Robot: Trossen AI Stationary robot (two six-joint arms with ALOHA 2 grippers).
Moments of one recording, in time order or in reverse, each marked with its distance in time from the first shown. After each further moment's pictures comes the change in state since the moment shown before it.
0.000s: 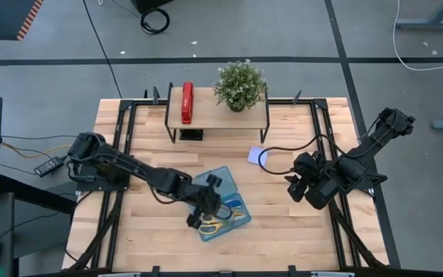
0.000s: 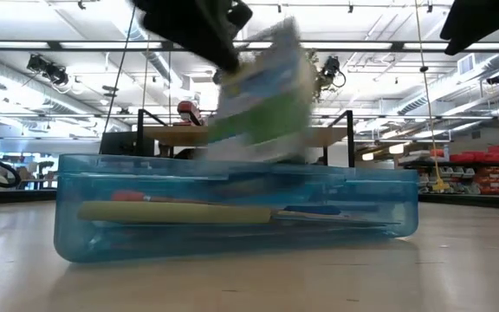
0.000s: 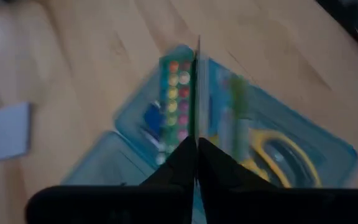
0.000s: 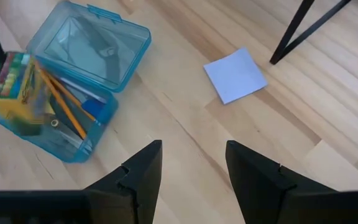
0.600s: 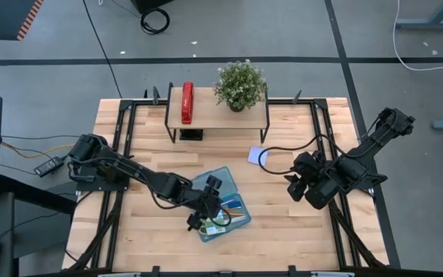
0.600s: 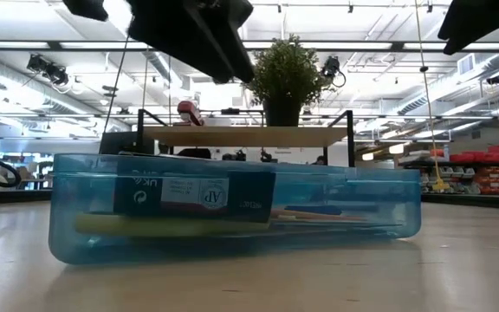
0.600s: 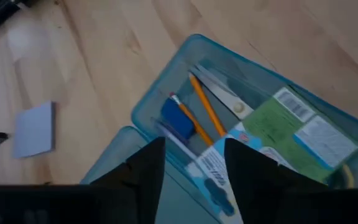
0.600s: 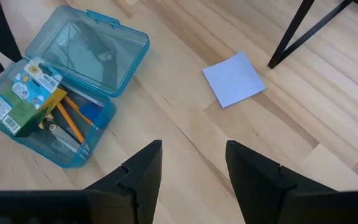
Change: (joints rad) left arm -0.040 0.025 -0.001 0.008 -0.118 0.040; right arm 0.000 0.000 0.000 -0.001 0.015 -0.003
